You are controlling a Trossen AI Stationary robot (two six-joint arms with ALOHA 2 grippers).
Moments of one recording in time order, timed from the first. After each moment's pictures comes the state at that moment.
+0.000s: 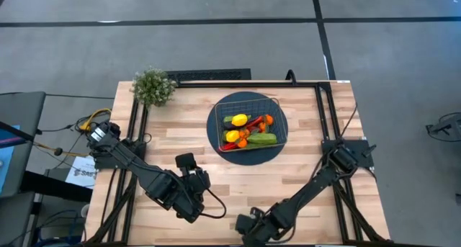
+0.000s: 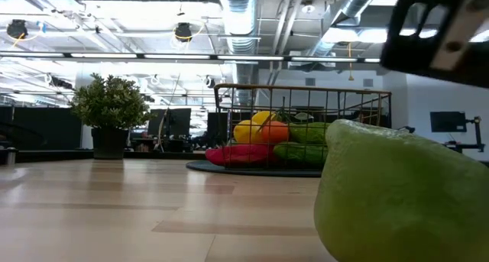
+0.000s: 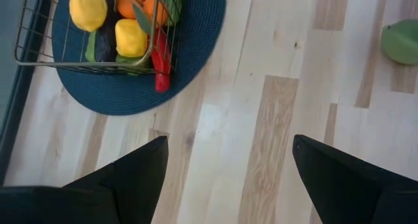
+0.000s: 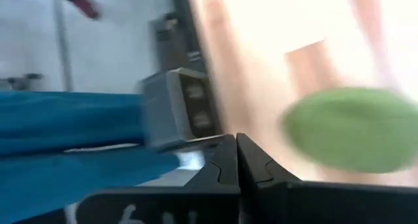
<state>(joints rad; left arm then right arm) -0.63 1.78 1.75 -1.37 -0.55 -0.75 0.70 2.17 1.61 -0.38 0.08 1.04</state>
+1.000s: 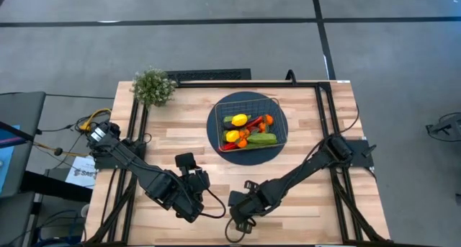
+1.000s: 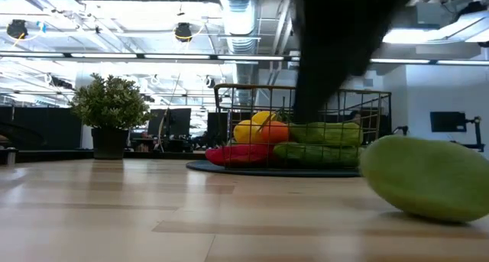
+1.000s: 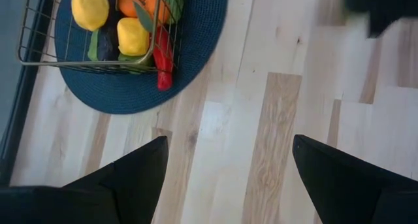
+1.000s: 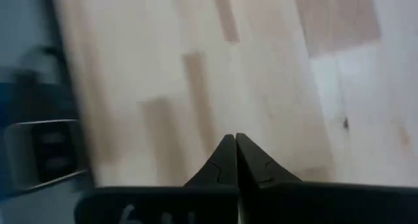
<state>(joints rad) -0.63 1.78 1.75 -1.38 -0.55 -0.74 0.53 2.10 1.65 -0.65 0.07 0.78</state>
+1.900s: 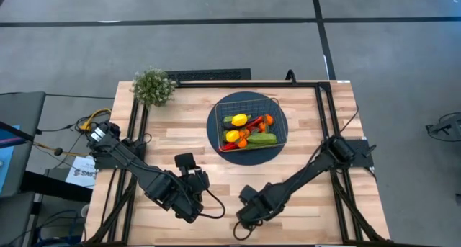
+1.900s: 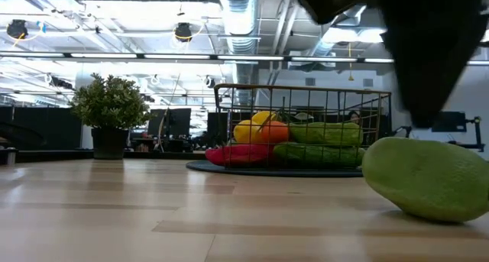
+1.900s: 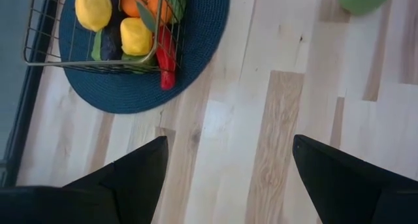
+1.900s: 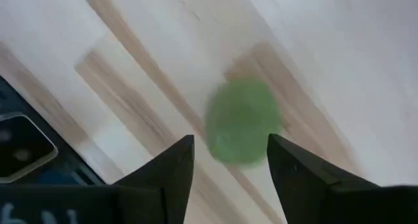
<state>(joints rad) -0.64 1.78 1.75 -1.39 -0.56 -0.74 0.57 2.11 1.71 -0.99 0.03 1.25</state>
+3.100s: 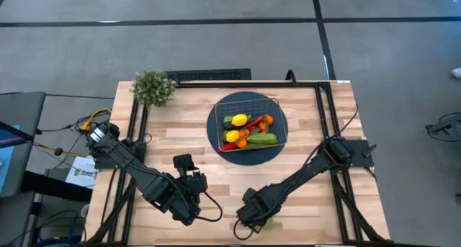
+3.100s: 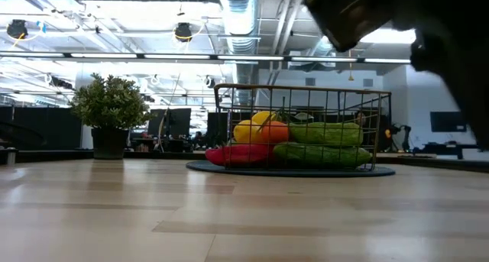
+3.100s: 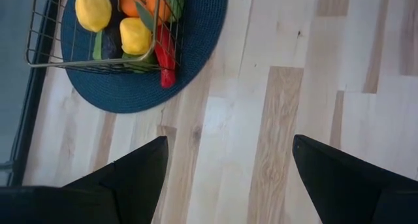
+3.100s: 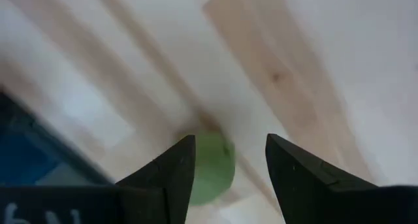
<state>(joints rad) -0.66 1.78 1.75 -1.41 -0.57 -0.74 0.56 2.14 1.71 -1.09 -0.14 1.18</state>
